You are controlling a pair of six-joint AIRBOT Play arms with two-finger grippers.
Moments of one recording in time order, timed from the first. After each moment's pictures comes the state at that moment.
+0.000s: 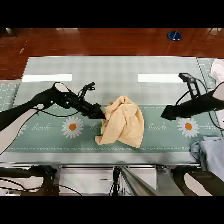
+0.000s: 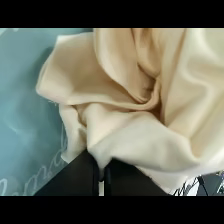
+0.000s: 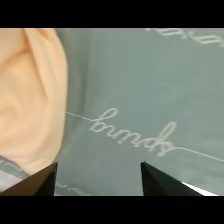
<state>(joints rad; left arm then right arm) -0.28 -1.59 0.98 0.57 -1.21 -1.07 -0.03 -1.00 0.82 -1.16 1.30 1.31</state>
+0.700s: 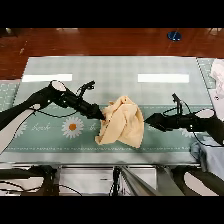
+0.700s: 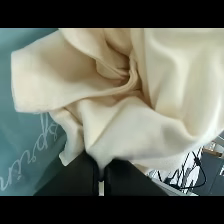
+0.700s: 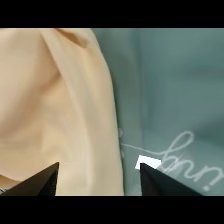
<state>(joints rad) -0.27 -1.56 0.98 0.57 -1.28 -1.03 -0.10 -1.12 0.46 -0.60 1.01 1.12</state>
